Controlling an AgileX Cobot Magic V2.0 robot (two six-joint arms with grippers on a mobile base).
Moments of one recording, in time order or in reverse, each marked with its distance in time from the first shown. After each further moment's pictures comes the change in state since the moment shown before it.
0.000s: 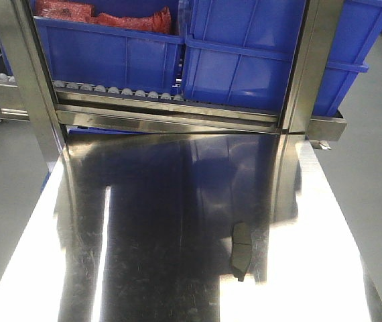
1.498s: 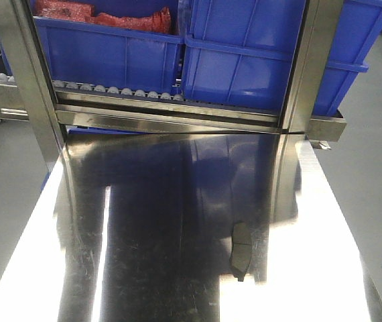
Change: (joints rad) left arm 0.000 -0.179 0.039 -0.011 0.069 0.096; right arm 0.000 0.290 -0.112 0.035 0.116 0.047
